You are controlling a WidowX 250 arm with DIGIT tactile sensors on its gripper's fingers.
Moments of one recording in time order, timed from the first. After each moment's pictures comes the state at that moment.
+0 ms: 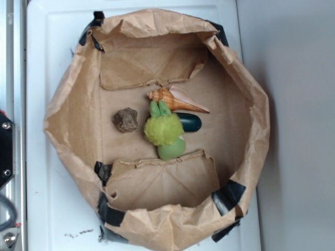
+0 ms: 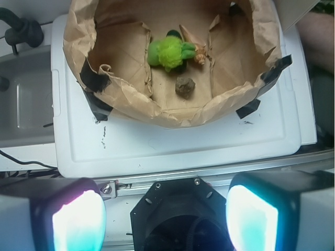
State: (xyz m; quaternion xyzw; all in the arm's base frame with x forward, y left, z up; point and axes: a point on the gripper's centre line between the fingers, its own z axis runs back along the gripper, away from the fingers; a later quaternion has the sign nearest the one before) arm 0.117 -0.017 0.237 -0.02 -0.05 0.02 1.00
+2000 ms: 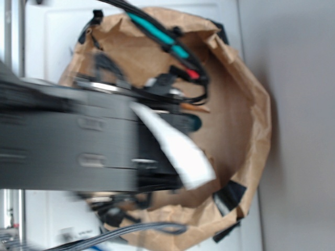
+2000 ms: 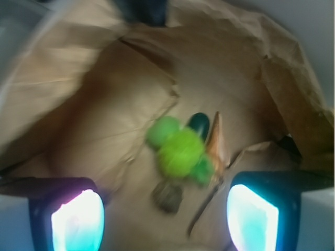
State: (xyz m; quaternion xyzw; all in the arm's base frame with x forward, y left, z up) arm 0.261 -0.025 0.126 0.07 -0.04 -0.30 0.95
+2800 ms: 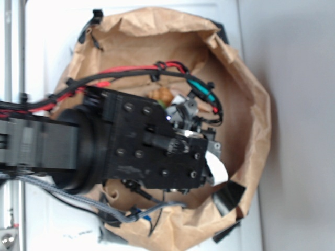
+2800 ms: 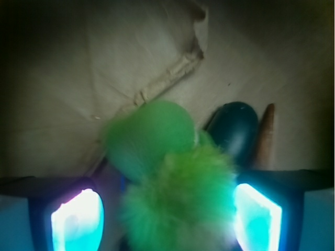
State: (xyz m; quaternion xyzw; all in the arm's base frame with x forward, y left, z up) arm 0.269 -0.015 0.042 0.10 0.03 -0.35 0.93
